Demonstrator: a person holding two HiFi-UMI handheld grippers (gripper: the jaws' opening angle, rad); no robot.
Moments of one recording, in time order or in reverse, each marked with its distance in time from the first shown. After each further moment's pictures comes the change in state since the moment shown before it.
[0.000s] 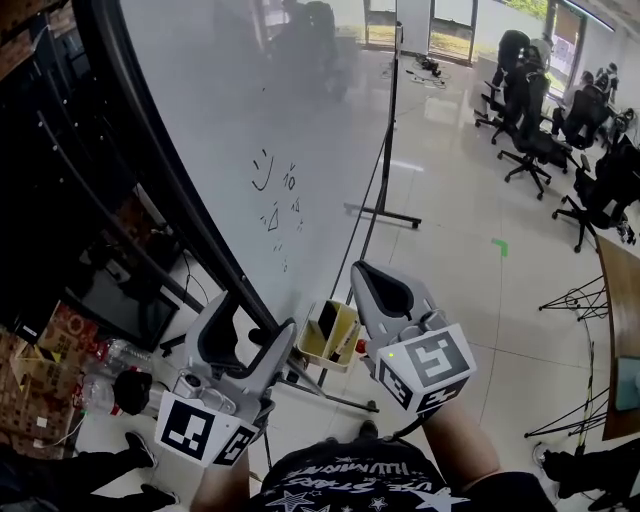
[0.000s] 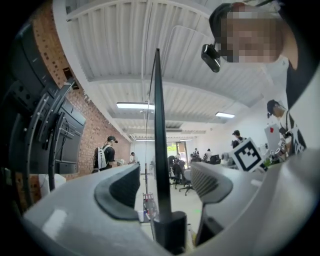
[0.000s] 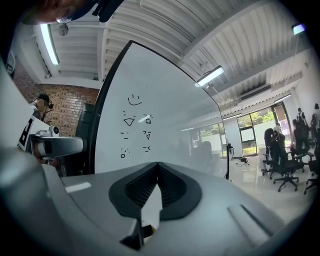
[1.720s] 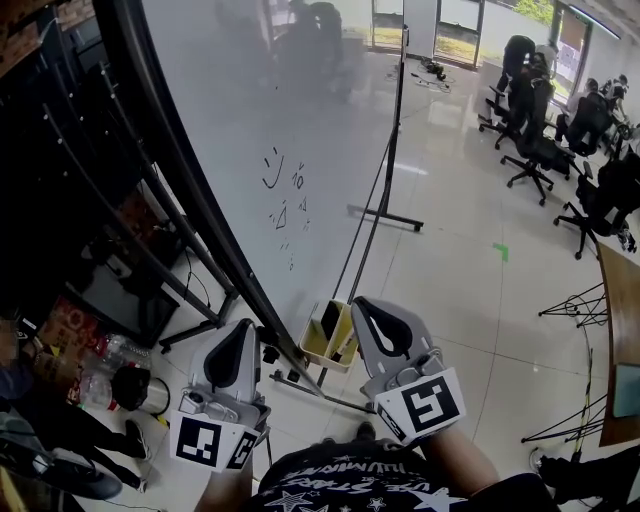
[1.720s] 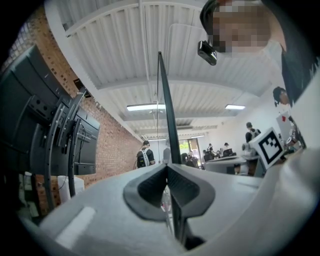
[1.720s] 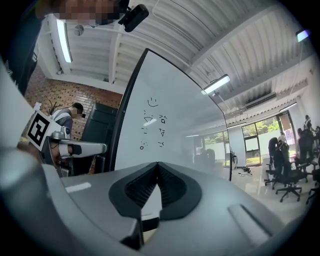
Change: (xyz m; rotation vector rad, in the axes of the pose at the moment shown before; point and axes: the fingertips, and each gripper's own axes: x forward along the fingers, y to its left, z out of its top) left arm -0.033 0.021 -0.028 0.059 0.008 0.157; right arm -0.032 0.030 -0.016 -0.099 -0.080 0.039
